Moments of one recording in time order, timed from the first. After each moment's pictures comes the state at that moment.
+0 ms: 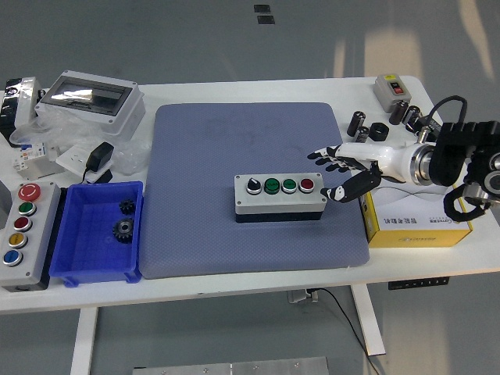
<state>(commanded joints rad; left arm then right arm) 0.03 0.14 -1.61 -0.18 1.83 -0.03 0.31 0.95 -0.81 0.44 1.67 -0.82 0.26 -0.59</state>
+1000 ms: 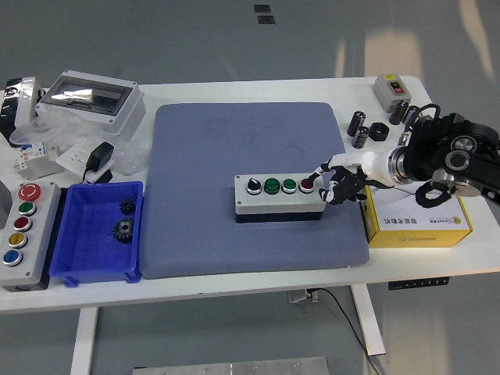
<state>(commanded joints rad) 0.03 0.14 -1.61 -0.18 1.84 -0.04 0.31 1.05 -0.69 0.28 1.49 -0.72 0.21 -0.63</state>
